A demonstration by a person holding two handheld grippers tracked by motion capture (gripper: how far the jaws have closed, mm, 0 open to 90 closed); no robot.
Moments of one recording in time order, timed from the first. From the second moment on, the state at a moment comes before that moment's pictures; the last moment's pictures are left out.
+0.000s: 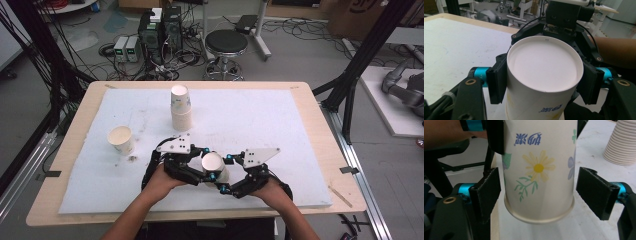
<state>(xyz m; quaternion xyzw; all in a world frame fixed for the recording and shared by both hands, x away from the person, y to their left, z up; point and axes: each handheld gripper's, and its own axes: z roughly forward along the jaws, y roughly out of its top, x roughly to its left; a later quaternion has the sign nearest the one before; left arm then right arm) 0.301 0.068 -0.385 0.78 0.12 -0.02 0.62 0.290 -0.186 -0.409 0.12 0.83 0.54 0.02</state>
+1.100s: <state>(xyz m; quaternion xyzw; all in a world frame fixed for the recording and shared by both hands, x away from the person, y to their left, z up) 0.301 0.078 -0.367 0.82 0.11 0.00 0.56 0.297 -0.182 -0.401 0.08 0.88 0.46 0.05</state>
